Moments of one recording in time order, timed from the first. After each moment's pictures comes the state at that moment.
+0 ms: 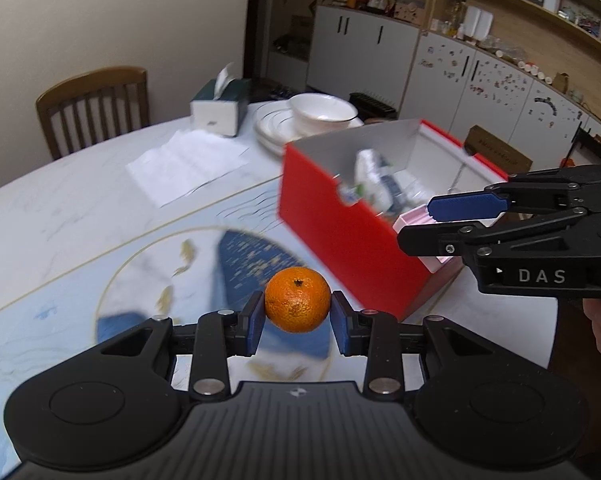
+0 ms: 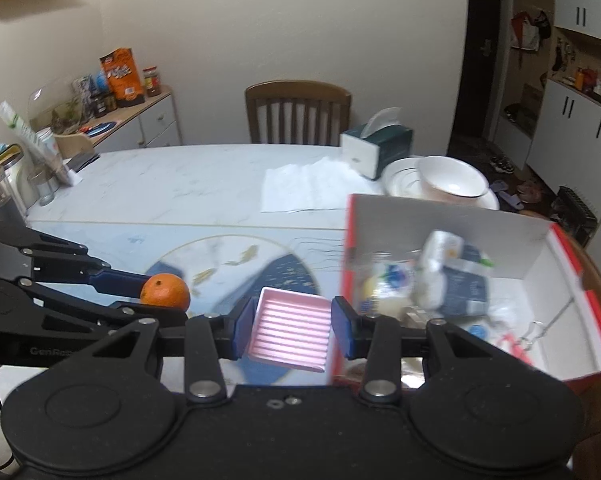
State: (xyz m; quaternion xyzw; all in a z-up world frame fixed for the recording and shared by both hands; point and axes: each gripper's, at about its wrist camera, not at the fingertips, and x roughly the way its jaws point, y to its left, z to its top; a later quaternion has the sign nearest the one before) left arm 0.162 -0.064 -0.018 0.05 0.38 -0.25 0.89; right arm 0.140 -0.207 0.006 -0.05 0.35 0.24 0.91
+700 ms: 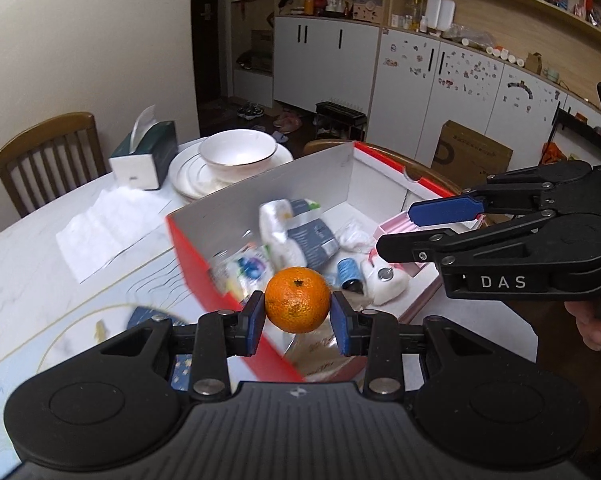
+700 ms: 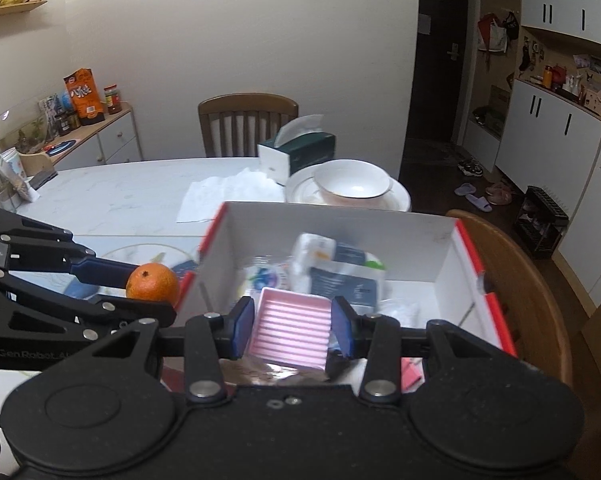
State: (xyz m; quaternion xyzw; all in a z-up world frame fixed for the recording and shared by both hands) left arm 0.182 -0.190 -0.004 0.09 0.35 -0.28 0.89; right arm 0.175 -0.318 0.003 -0.05 0.33 0.21 0.92
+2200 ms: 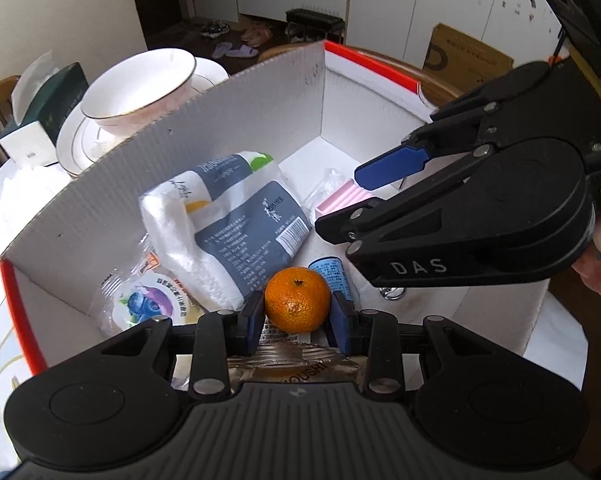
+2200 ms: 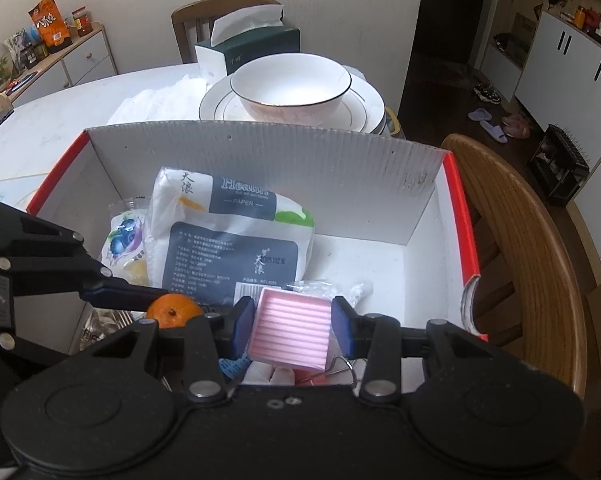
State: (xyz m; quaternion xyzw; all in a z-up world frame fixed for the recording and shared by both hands) left arm 0.282 -0.306 -0.085 0.17 0.47 -0.29 0.81; right arm 0.312 -0.349 -0.073 -0.09 0.47 0.23 0.85
